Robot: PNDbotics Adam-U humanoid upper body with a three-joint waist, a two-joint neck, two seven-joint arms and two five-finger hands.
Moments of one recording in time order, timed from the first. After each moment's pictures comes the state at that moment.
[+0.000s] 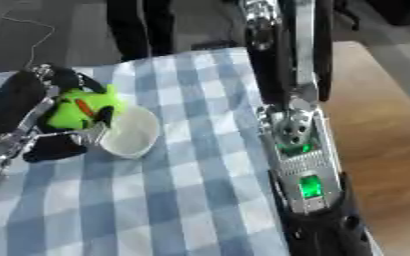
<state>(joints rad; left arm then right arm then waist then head) -0.51 0.50 -0.29 -1.76 -0.85 -0.08 0.05 -0.65 0.00 0.19 -1.99 0.43 -0.12 -0.13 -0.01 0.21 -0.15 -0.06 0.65</state>
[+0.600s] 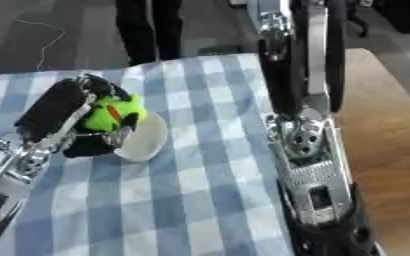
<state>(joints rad) -0.59 0.46 -0.32 -1.56 -0.90 -0.14 0.12 -0.65 0.01 0.19 -1.99 0.43 -0.12 -0.12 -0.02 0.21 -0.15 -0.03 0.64</state>
